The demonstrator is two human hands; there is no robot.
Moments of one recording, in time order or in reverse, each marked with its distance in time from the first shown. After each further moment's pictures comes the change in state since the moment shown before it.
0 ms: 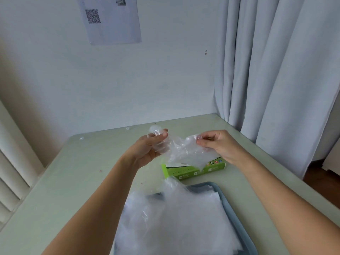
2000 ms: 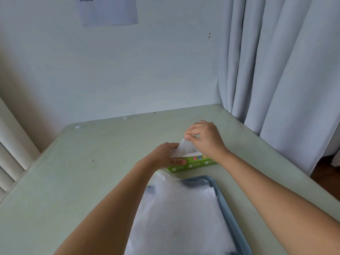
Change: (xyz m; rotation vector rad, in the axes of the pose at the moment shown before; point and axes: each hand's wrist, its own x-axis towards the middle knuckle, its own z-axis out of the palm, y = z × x) left_hand 0.035 -0.068 0.023 1.233 -0.007 -0.028; right_hand 0.028 0.042 0.019 -0.691 0.144 -0.495
